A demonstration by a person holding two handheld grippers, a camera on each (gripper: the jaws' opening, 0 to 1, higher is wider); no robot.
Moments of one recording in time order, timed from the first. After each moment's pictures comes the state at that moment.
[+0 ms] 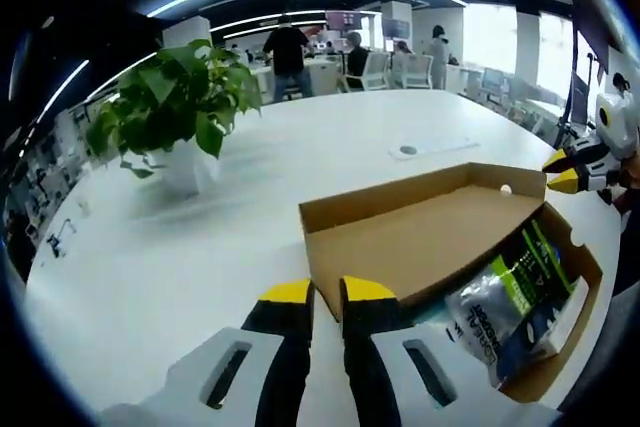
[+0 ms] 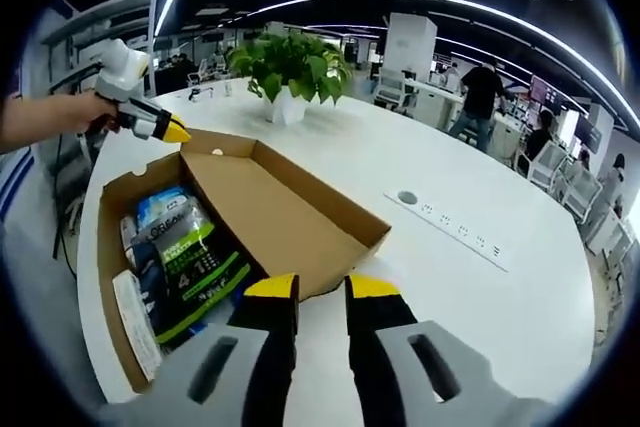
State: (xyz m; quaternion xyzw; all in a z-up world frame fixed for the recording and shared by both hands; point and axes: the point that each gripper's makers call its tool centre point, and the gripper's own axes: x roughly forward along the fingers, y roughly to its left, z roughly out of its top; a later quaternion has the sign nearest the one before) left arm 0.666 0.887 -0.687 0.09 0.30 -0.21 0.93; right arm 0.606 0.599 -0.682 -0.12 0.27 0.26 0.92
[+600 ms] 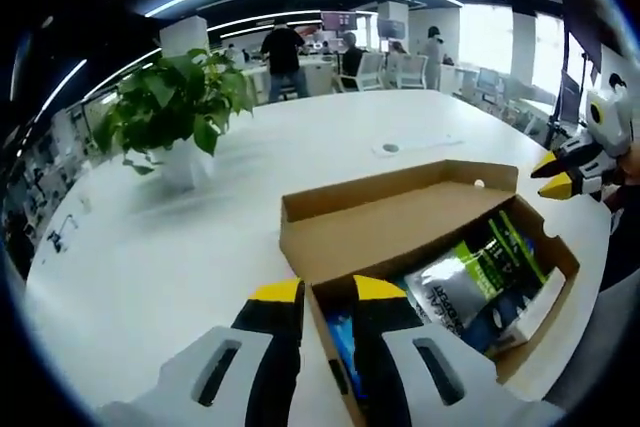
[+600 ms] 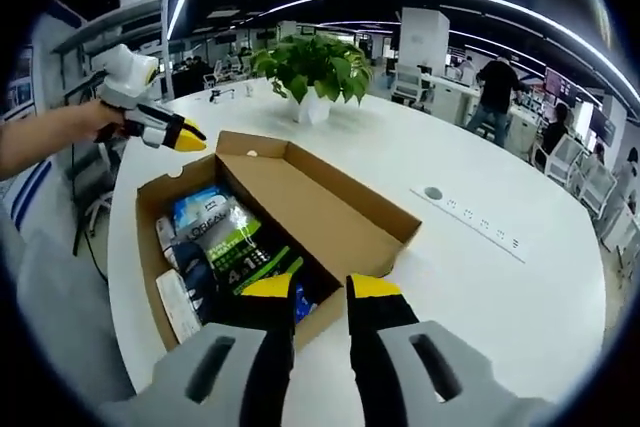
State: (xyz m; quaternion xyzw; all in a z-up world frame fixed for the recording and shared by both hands) left arm 0.622 0.875 -0.678 0.09 0.31 -0.22 0.92; right arm 0.573 0.625 -0.680 -0.11 0.29 0.30 0.90
